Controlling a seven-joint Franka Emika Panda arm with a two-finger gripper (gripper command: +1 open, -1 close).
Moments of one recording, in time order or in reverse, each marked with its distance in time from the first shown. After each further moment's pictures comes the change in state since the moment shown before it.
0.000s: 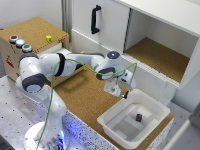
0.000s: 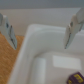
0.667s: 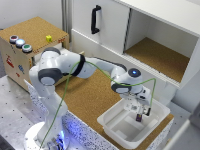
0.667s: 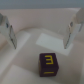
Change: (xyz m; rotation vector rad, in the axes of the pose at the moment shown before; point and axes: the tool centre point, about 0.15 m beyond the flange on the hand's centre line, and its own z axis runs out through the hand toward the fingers) arm -0.005 0.063 0.090 0.114 -0.075 -0.363
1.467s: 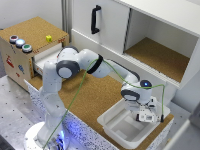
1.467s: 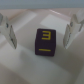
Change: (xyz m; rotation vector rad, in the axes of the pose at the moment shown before) arm -0.029 -0.002 0.043 0.099 0.011 -0.167
